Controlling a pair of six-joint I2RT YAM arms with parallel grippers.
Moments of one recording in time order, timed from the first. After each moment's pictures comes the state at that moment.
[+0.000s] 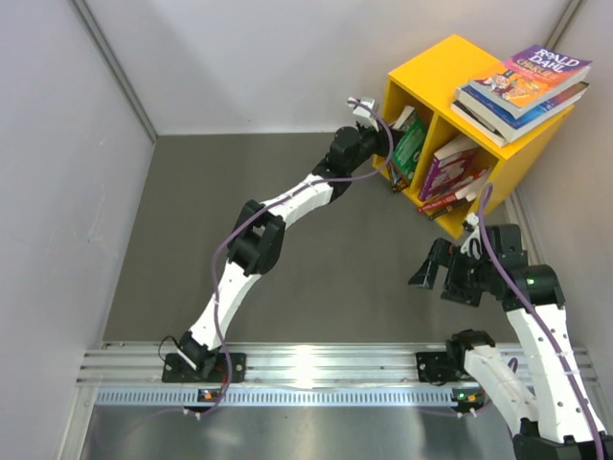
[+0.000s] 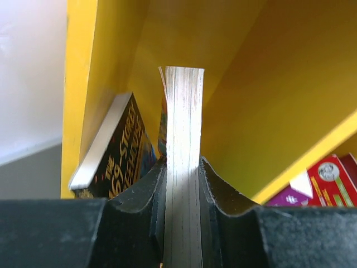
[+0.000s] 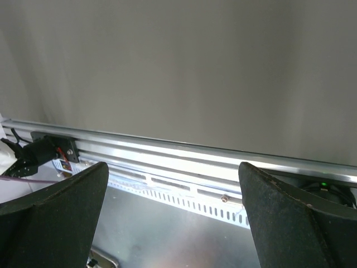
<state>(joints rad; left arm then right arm) -0.68 2.49 2.15 0.50 0.14 -0.42 0.11 0.71 0.92 -1.21 -0.35 0.47</state>
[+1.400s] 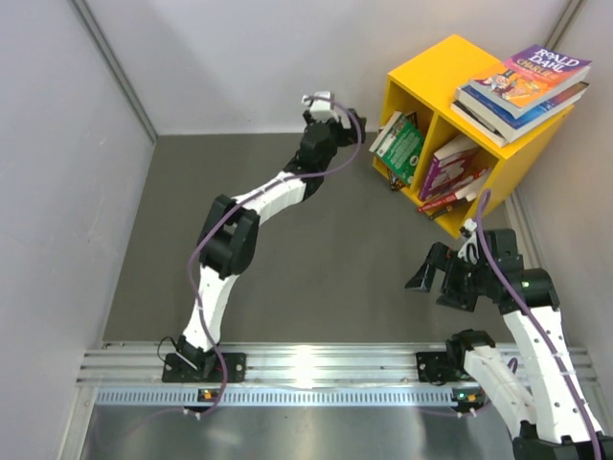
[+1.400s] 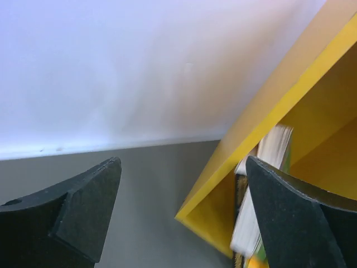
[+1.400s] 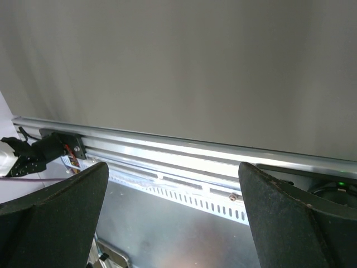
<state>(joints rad) -0.60 2.30 1.91 0.51 -0.19 -0.36 0.11 0.69 0.85 -1.19 -0.39 0.52</state>
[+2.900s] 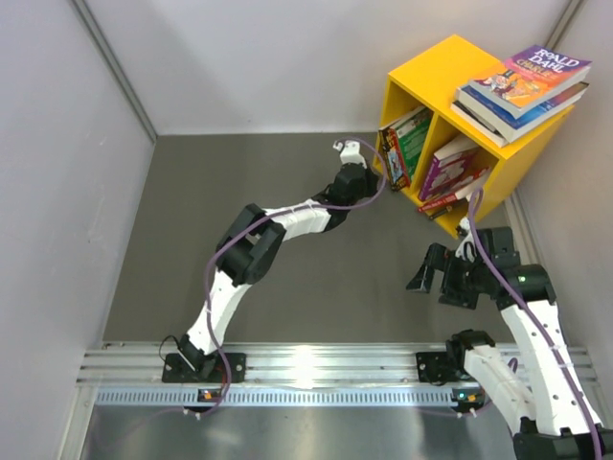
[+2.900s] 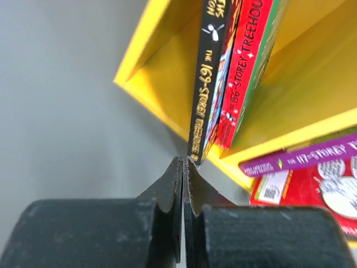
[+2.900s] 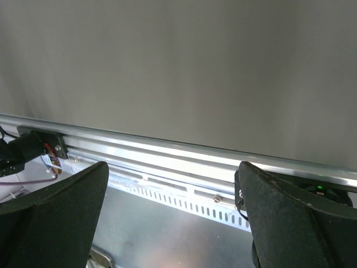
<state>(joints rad) -0.75 2.38 1.76 0.40 -0.21 -0.61 0.11 0.71 0.84 -1.18 -0.36 0.45</state>
